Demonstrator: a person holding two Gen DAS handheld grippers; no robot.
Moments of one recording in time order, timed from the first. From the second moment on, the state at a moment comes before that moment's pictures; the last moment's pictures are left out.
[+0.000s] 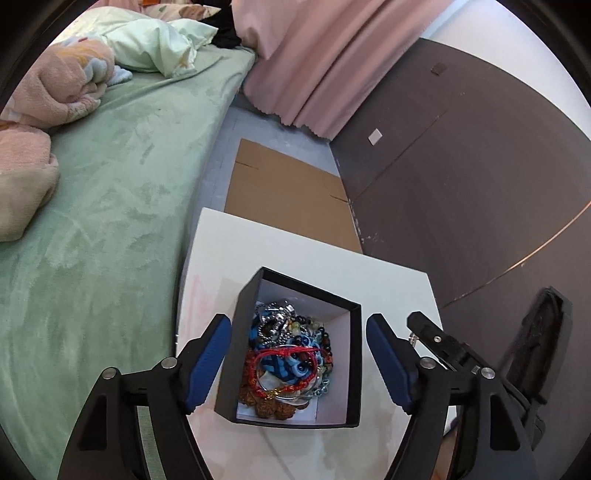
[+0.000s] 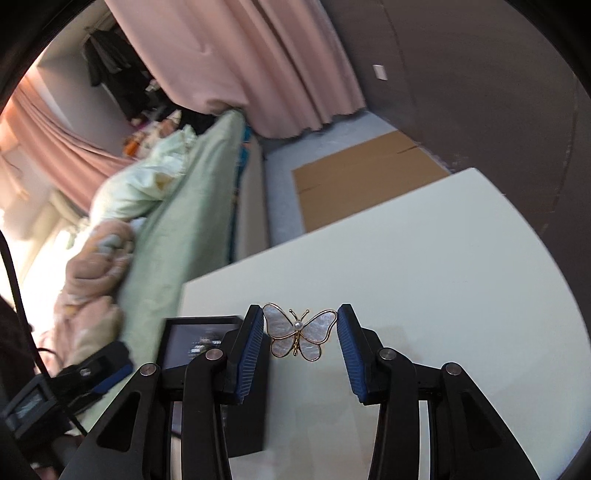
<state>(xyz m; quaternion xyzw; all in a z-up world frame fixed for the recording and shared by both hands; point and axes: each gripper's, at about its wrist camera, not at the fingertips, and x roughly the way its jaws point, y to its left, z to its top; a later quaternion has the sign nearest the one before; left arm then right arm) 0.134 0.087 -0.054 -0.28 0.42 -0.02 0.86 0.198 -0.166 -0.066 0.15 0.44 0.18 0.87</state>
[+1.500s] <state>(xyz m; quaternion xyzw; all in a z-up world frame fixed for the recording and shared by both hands) 0.094 0.084 -0.033 -0.24 0.38 0.03 0.89 0.161 -0.162 -0.053 0.15 0.42 0.25 0.86</state>
